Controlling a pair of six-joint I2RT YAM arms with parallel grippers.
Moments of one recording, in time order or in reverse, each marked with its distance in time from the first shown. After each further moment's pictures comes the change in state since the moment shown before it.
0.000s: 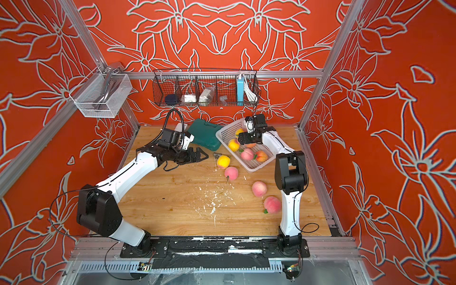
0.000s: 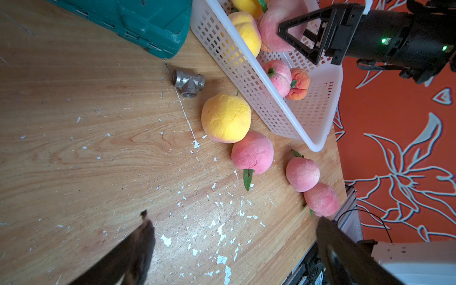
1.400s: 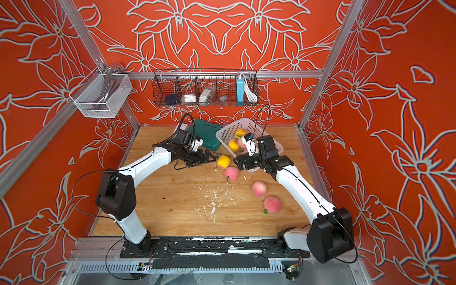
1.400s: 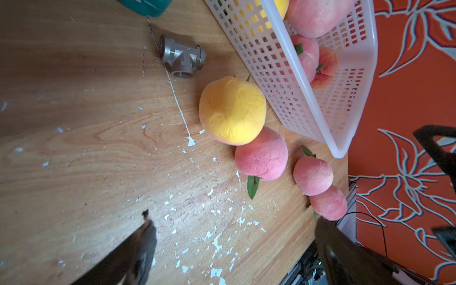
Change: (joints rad) left arm -0.061 0.237 0.124 -0.007 0.013 -0.057; right arm 0.166 -0.824 -0.723 0.076 -0.042 0.056
